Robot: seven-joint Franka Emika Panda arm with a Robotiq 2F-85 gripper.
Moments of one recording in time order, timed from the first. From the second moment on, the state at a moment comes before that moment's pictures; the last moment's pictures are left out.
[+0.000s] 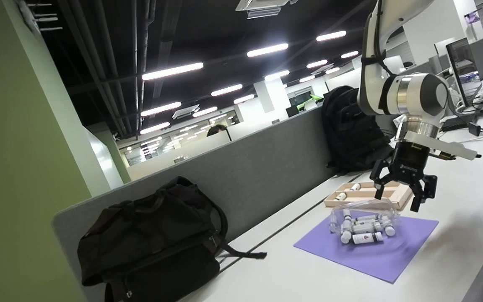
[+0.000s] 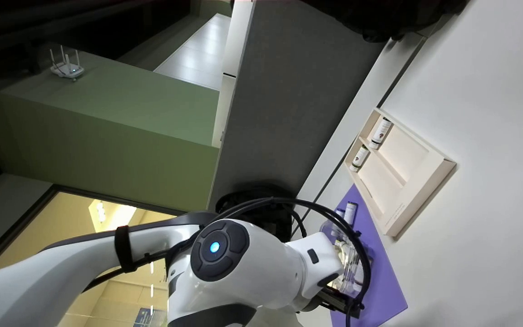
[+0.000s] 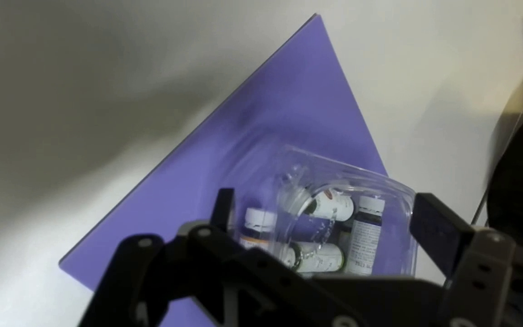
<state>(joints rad) -0.03 0.21 -0.07 -2.63 1.45 2.41 -0.84</state>
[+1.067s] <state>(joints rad) -0.05 0.25 -0.07 -2.57 1.48 2.26 -0.88</state>
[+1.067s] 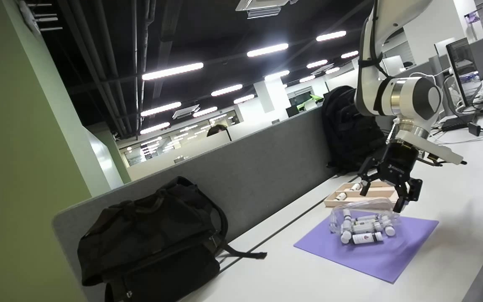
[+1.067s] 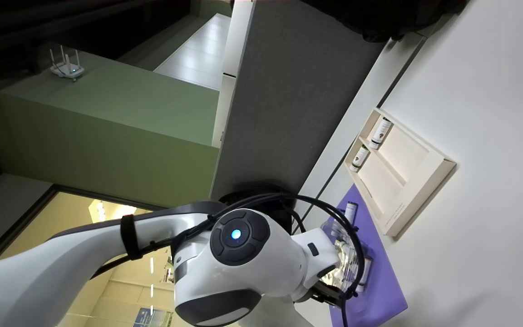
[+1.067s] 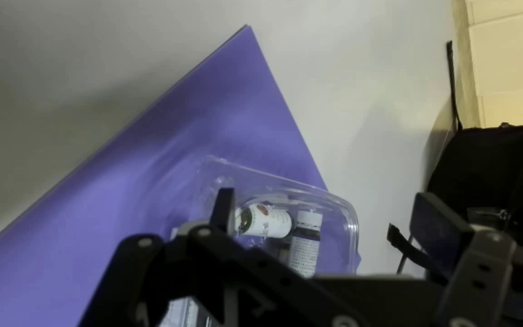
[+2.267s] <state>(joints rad) -0.05 0.30 -0.08 -2.56 1.42 2.16 -0.83</state>
